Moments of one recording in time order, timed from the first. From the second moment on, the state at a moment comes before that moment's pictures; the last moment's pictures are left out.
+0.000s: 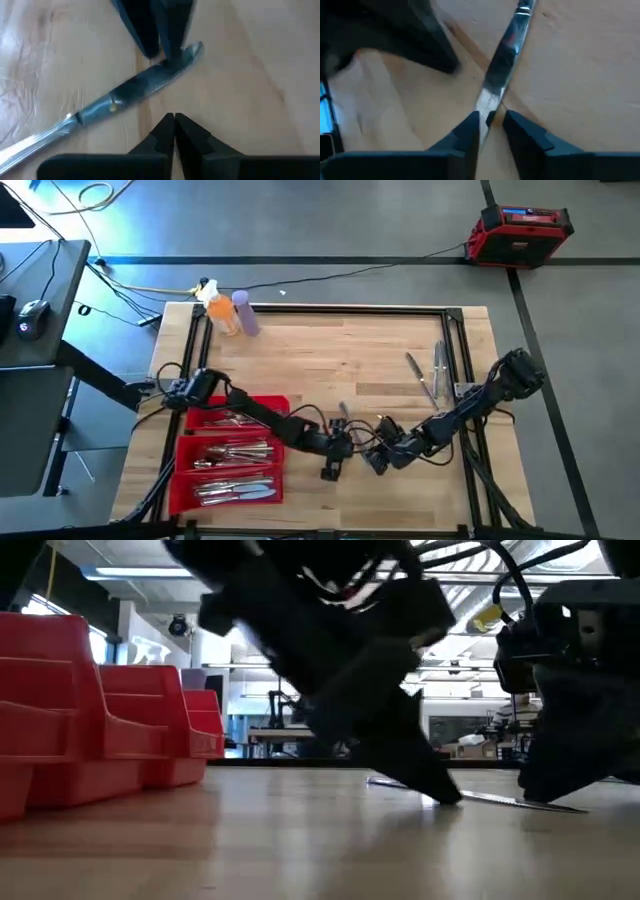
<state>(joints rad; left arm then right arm) -0.30 2.23 1.41 0.00 -0.17 -0.04 0.57 1.68 0.60 0.16 0.31 1.32</state>
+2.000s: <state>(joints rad) -0.31 2.19 1.45 -0.44 -0.22 0.01 0.58 1.85 0.82 -0.06 0.36 0.97</state>
